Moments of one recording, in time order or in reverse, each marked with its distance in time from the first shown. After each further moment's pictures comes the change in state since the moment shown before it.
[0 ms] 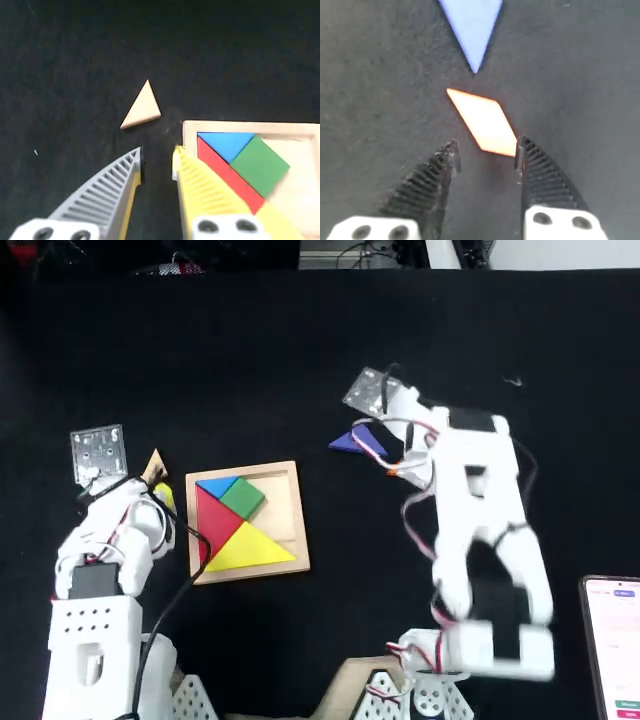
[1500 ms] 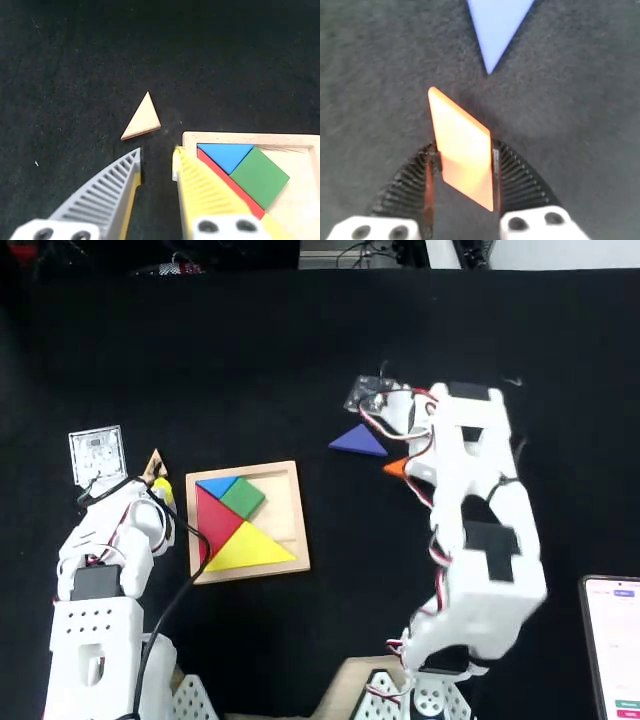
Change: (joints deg) left arm 0.0 -0.1 1.0 -3.3 0.0; right arm 1.2 12.7 -15.2 10.4 7.8
